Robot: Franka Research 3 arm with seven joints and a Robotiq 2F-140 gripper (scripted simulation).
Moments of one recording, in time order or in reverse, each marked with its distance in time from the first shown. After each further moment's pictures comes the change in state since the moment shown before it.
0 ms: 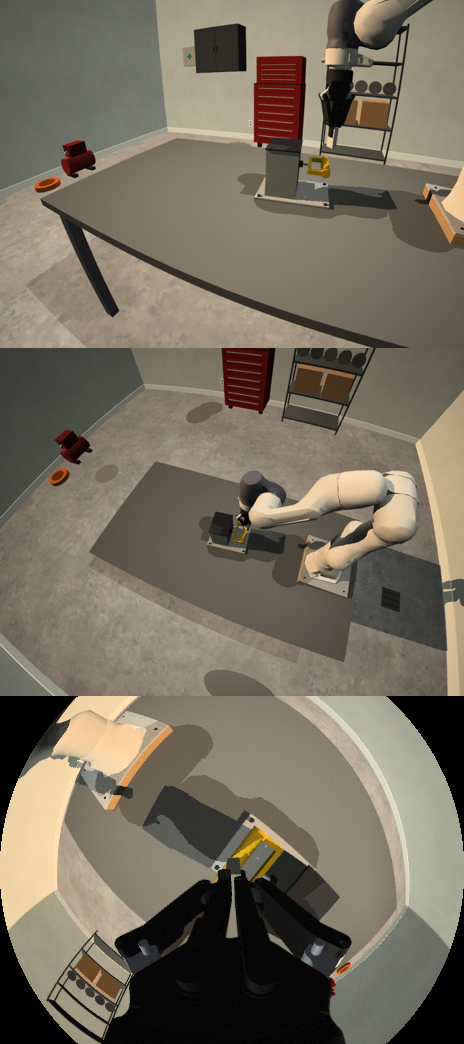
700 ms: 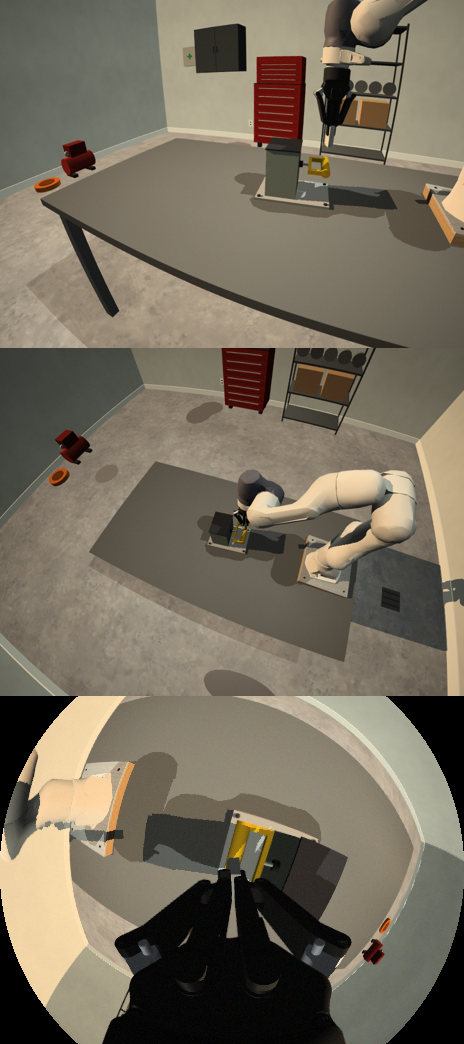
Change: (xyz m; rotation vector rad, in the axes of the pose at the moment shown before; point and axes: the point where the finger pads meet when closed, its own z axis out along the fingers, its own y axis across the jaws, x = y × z) arm -0.004 0.007 -0.003 -0.002 0.003 0.368
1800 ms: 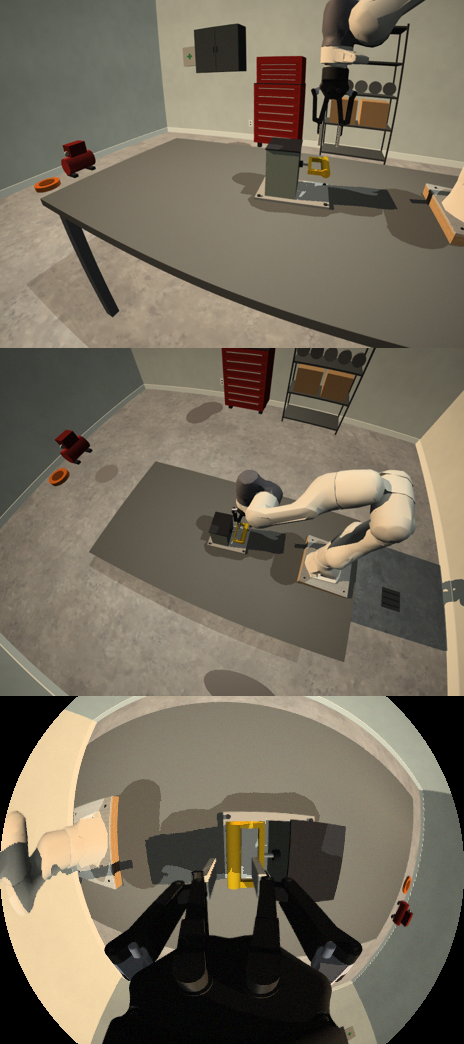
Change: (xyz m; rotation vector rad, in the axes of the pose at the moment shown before) arm 0.001 0.004 -0.001 0.009 -0.003 0.278
